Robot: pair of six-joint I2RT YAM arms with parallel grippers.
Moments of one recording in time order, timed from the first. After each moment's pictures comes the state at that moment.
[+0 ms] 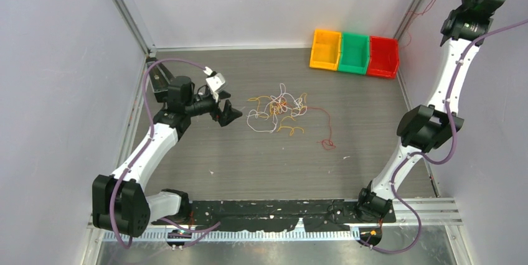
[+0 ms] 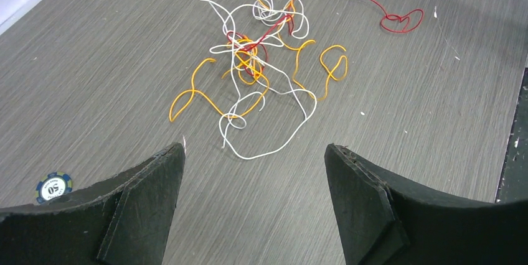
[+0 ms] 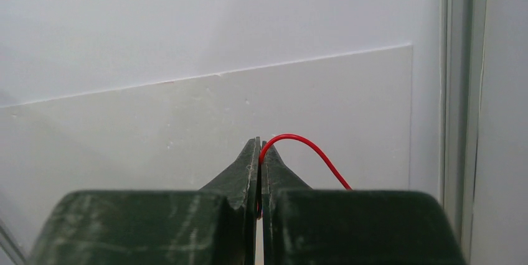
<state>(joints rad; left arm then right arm) -0.21 1.20 0.85 -0.09 0.79 0.30 -0.45 2.05 2.42 0.21 -0.53 0.56</state>
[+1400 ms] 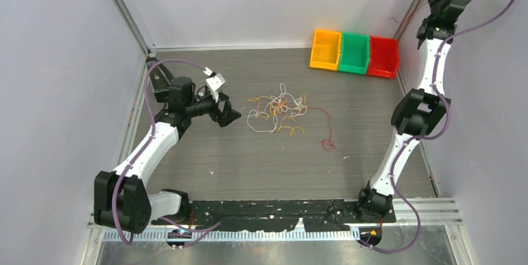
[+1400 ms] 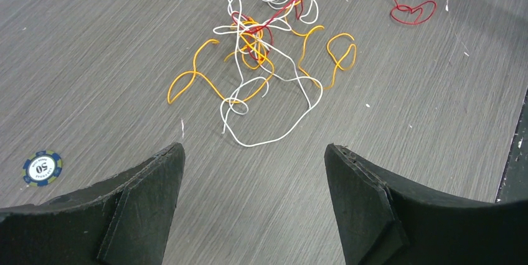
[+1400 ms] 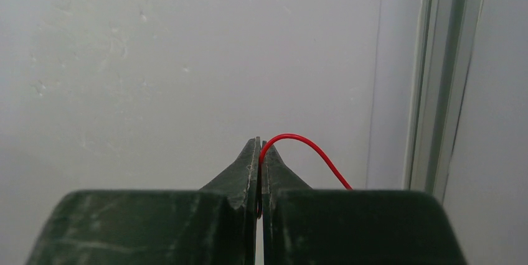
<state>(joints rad) -0.20 1.23 0.84 -0.10 0.77 0.29 -0.38 2.27 2.43 0.35 -0.42 0.37</state>
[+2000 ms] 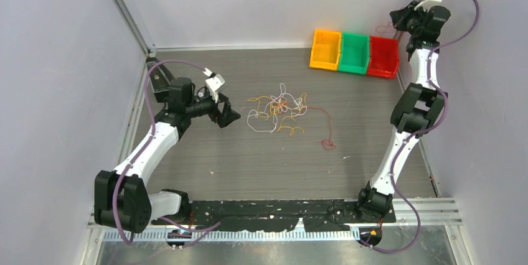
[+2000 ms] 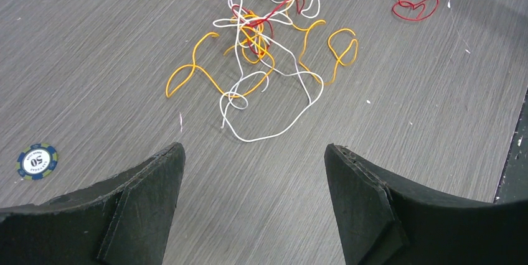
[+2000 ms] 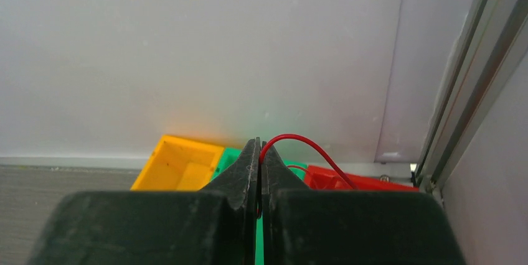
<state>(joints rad) -0.19 1.23 0.83 -0.11 0.77 0.29 -0.38 2.32 2.19 0.15 -0.56 0.26</state>
